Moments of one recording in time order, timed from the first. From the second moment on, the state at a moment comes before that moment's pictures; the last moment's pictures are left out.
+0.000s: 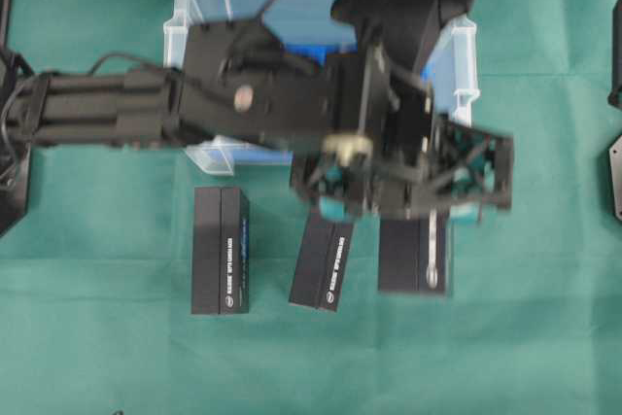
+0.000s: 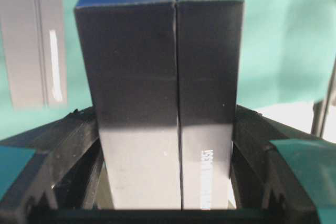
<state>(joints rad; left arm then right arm) -0.12 0.54 -1.00 0.02 1.62 -1.61 0.00 -0.69 0.47 -0.13 1.51 0.20</state>
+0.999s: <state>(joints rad) -0.17 0.49 -0.51 0.05 1.25 -1.66 0.00 -0.69 0.47 -0.13 1.51 0.21</state>
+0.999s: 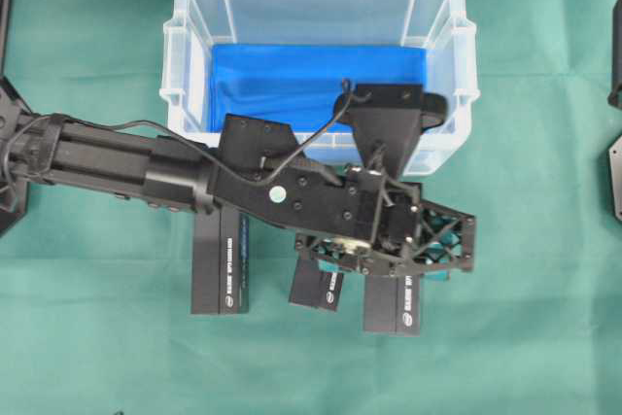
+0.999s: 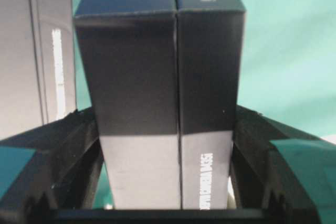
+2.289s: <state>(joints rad) -0.16 0.48 -0.29 0.04 1.02 -1.65 0.00 -0.69 0.48 -0.13 1.51 0.21</state>
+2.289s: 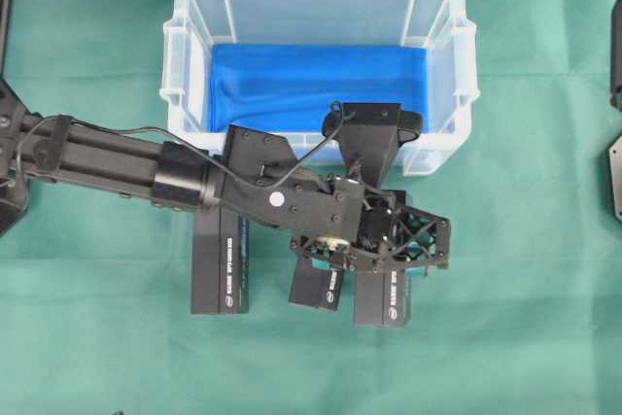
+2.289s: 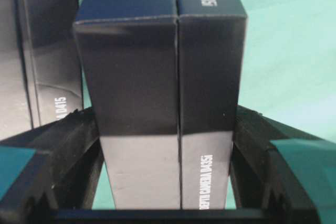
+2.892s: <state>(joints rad) -0.17 0.48 -0.29 0.04 1.02 -1.65 0.00 -0.69 0.48 -0.13 1.51 0.21</state>
